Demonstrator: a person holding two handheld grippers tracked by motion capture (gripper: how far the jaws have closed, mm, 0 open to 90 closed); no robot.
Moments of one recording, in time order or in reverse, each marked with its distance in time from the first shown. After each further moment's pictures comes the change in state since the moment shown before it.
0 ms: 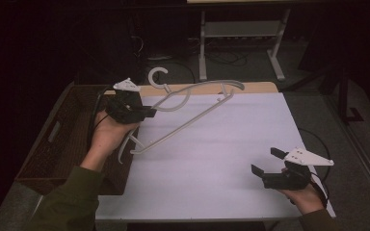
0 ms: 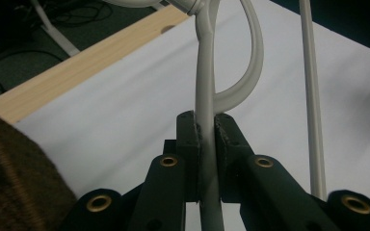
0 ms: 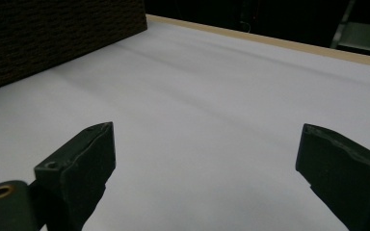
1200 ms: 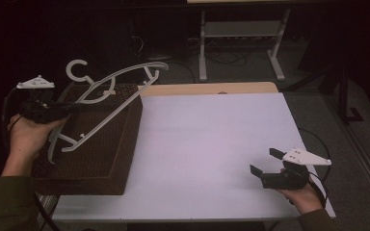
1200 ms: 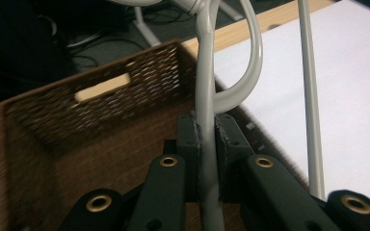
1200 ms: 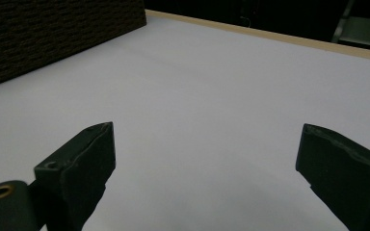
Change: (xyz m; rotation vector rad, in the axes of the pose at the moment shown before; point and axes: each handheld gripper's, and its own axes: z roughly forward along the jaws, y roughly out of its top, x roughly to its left) left arm 0.108 -0.074 -0.123 -0.036 0.254 -0.127; right arm 0.001 -0.001 0.003 0.018 -0.004 0.010
